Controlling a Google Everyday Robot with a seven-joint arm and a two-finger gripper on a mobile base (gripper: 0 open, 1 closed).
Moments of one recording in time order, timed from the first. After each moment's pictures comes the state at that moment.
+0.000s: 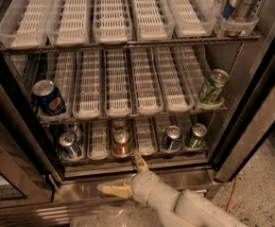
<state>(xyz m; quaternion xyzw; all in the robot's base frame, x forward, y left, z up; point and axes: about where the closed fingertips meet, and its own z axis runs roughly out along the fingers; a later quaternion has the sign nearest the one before) 0.474 0.048 0.597 -0.27 0.70 0.31 0.58</state>
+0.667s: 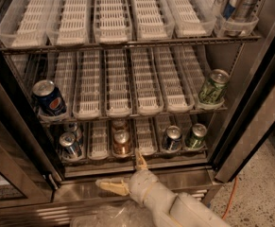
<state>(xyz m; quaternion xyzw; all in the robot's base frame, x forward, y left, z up) 0.483 0.049 0.600 -0.25 0.70 0.28 0.60</state>
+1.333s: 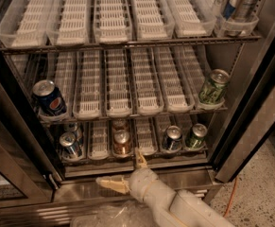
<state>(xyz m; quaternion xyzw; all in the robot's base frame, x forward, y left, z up) 0.491 0.049 0.599 -0.25 0.71 0.29 0.60</state>
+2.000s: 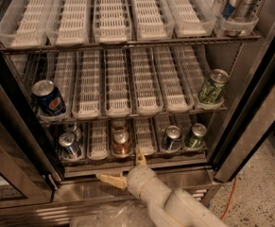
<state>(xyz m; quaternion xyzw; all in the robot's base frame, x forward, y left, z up) 0.509 0.049 0.592 -0.23 0.72 0.26 0.61</state>
